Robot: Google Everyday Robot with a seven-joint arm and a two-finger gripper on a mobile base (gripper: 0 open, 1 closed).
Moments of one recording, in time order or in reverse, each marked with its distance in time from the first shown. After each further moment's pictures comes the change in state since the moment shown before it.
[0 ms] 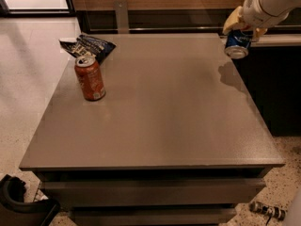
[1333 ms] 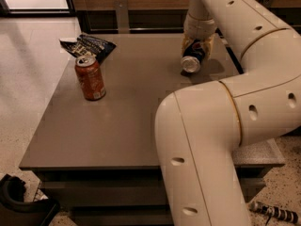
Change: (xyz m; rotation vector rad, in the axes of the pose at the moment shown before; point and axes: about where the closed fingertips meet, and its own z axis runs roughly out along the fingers) arm 0.051 0.079 0.113 0.273 0.456 0.166
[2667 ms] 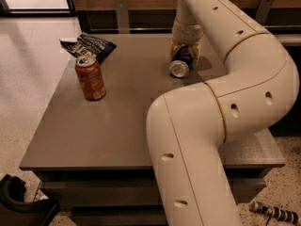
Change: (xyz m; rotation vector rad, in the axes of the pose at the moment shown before) arm 0.019 0.033 0.024 0.004 0.088 -0.054
